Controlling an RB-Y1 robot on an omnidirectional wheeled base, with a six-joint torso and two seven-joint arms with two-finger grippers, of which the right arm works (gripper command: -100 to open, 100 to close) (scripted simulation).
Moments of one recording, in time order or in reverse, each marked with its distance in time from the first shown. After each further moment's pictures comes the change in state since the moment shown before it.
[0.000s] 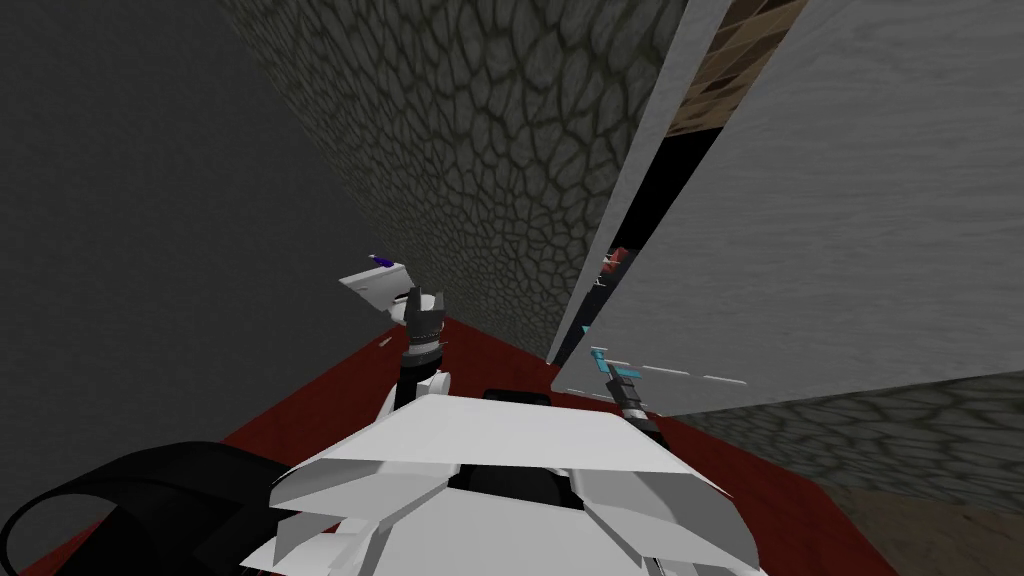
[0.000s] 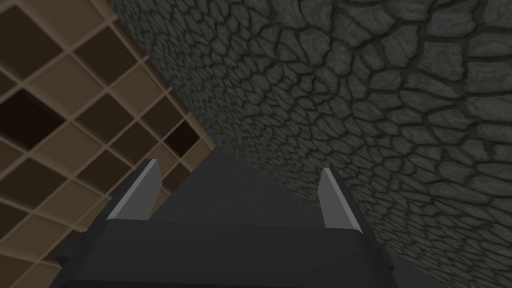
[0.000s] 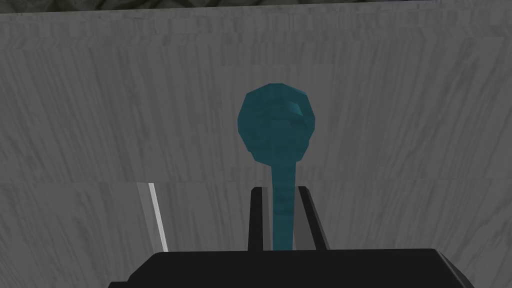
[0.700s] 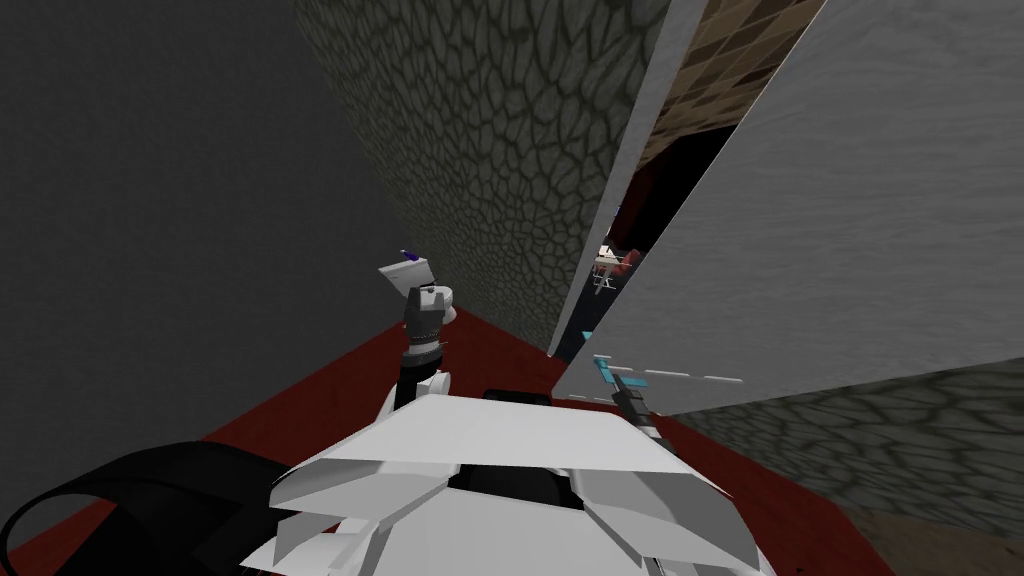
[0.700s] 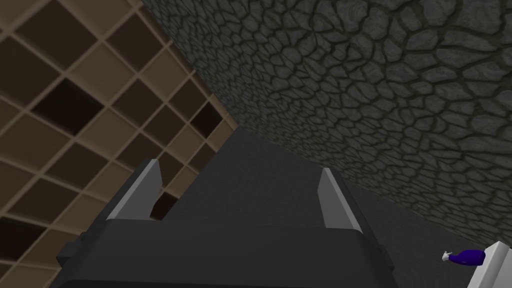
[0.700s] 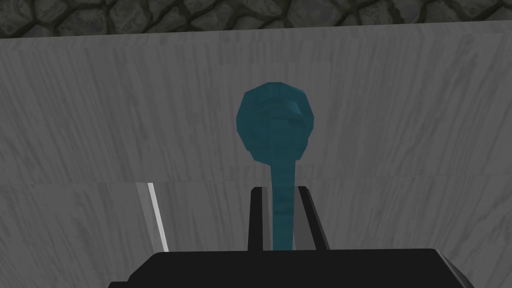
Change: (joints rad) arm 0.042 -0.032 0.028 0.058 0.014 -0.116 -0.038
